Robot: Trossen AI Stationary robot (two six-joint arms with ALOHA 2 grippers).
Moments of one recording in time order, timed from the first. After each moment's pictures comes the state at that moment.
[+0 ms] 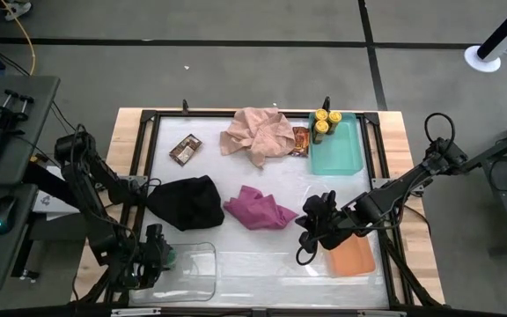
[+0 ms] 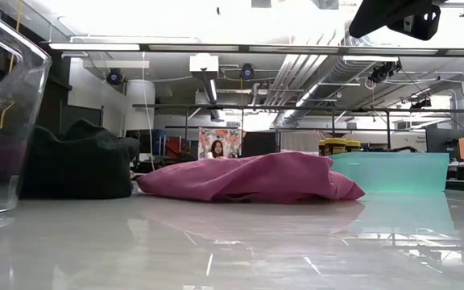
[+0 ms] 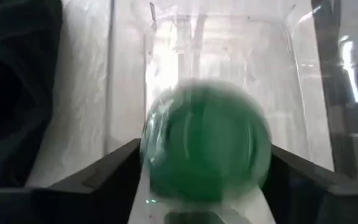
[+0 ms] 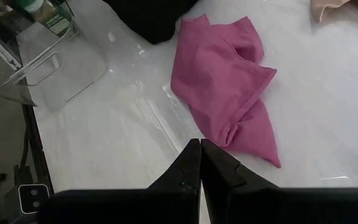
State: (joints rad) left arm -1.18 1.36 0.79 -0.69 -0.49 -1.14; right arm 0.56 1.42 1.12 -0.67 0.49 1.04
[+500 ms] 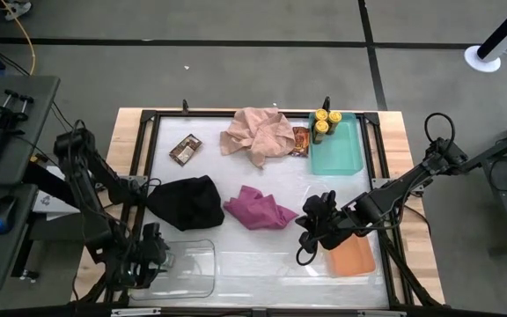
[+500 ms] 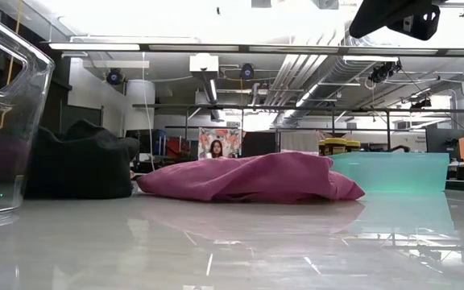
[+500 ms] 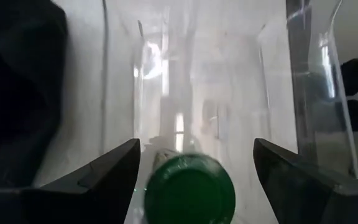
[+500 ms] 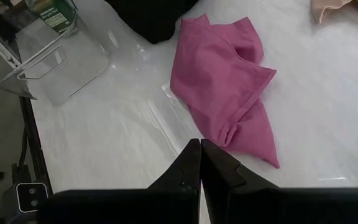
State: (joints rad) left arm -1.16 1.31 0.88 -0.80 -0.45 -1.13; right arm 0.56 1.42 1.12 -0.67 0.49 1.03
